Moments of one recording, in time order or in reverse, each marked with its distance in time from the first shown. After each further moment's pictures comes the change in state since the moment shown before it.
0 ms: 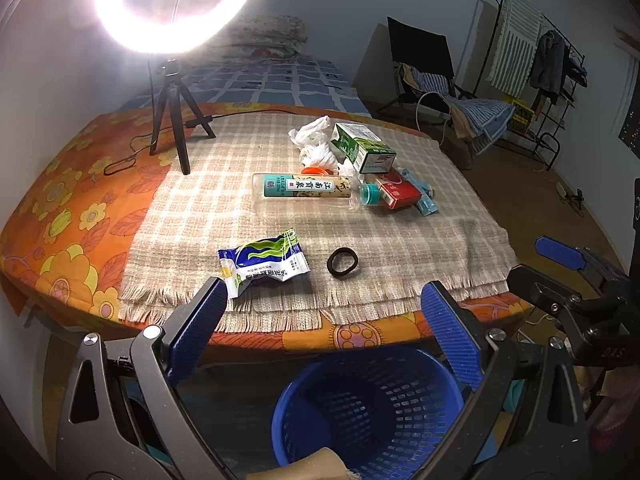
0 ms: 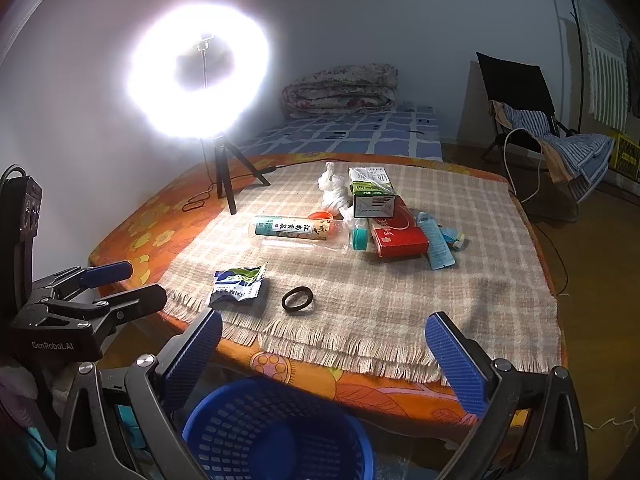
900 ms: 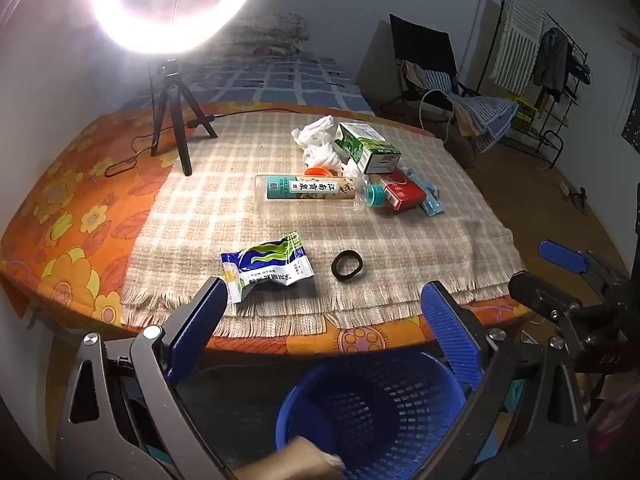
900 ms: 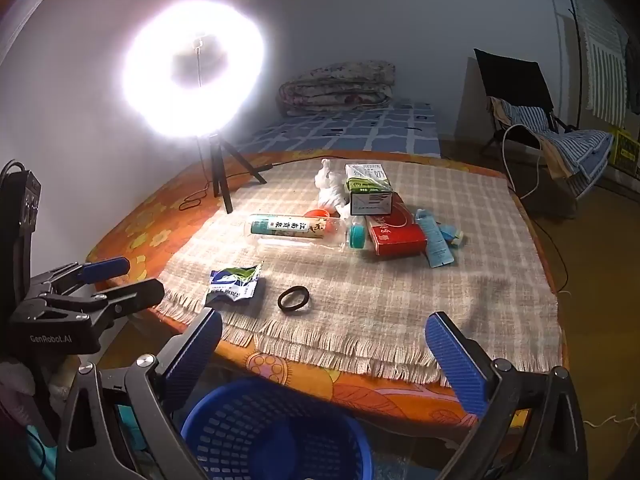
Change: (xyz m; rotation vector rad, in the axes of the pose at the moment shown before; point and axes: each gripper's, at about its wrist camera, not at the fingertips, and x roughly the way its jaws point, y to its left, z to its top) left arm 0.010 0.003 0.006 -0.004 0.028 0.000; right arm 0.006 -0.001 0.000 0.000 0.007 -0.008
